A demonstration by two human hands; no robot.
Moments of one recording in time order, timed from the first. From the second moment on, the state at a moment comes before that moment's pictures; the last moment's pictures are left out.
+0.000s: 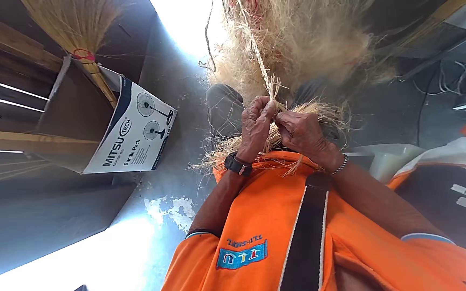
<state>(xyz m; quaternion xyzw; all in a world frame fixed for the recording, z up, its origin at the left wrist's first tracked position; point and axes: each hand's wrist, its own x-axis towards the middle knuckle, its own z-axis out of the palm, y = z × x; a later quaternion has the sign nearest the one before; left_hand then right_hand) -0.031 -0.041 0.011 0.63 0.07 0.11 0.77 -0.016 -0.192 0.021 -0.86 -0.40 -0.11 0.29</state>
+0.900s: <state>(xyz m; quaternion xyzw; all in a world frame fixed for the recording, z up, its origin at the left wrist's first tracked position) -0.028 -0.032 0.030 0.68 0.02 0.16 0.71 0.045 -0.182 0.068 -0.69 -0.20 0.24 0.66</state>
